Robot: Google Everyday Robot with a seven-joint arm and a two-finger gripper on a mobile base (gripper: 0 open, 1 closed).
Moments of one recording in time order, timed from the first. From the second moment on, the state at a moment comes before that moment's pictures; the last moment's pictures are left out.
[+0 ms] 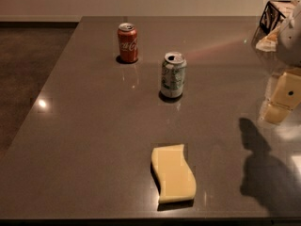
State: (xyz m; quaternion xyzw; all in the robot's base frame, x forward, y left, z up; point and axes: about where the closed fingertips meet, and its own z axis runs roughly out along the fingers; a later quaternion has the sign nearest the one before) arm 0.438 -0.217 0.976 -0.60 0.78 -0.03 0.16
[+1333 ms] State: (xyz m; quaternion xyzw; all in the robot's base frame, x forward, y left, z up) arm 0.411 -0.152 0.969 -0.72 0.67 0.00 0.18
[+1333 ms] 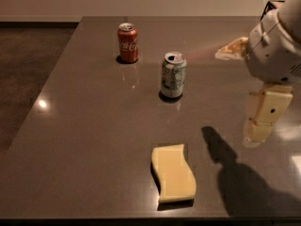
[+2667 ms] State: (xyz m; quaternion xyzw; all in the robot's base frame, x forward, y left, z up) arm 0.356 -0.076 0.885 -0.88 0.46 0.01 0.11
